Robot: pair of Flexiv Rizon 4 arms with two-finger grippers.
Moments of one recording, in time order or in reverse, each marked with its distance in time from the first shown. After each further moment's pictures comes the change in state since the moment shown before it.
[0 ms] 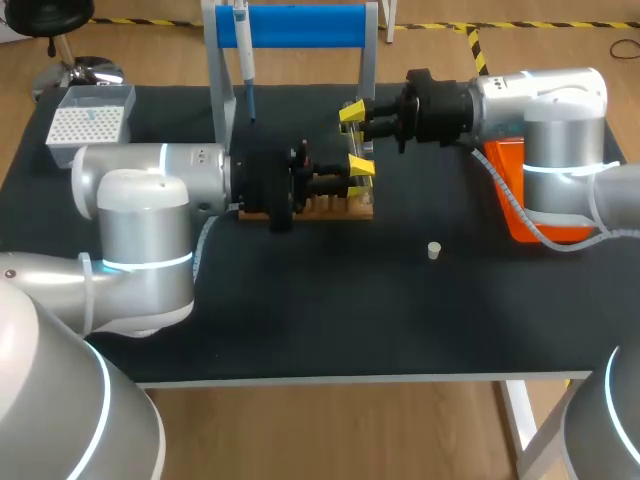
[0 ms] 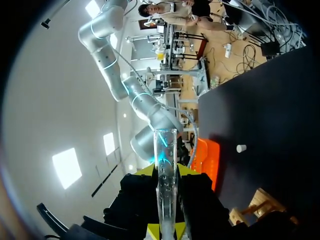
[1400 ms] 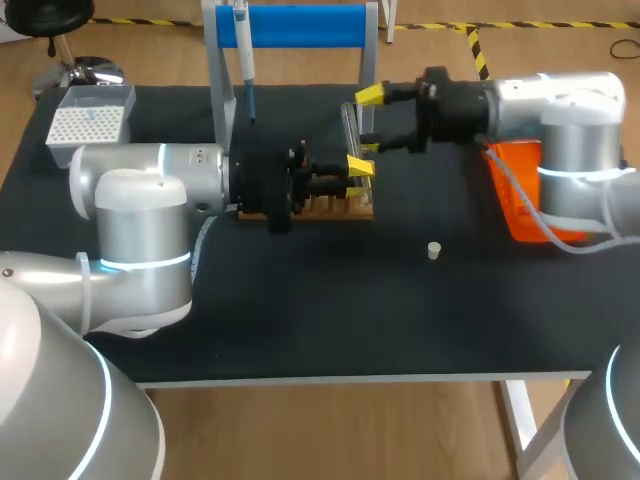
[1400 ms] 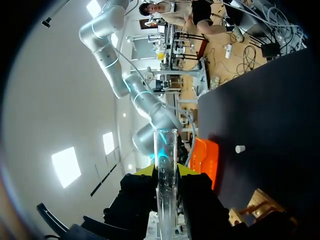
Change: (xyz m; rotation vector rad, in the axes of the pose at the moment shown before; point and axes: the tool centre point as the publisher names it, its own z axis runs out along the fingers) left arm 0.001 -0.001 -0.002 0.000 0.006 -0.008; right arm -0.002 0.000 -0.035 -0.043 0.000 -0.125
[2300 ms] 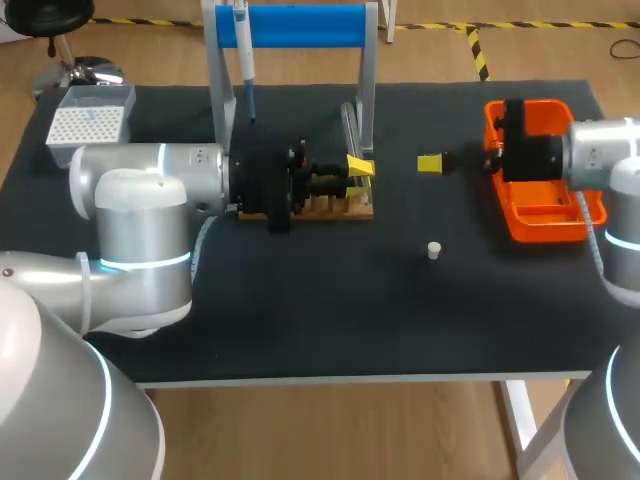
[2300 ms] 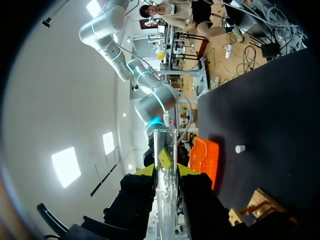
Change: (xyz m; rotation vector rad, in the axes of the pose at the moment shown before) left arm 0.000 0.000 0.000 0.000 0.000 0.000; right arm -0.038 -0.057 -0.083 -0.123 -0.307 -0.704
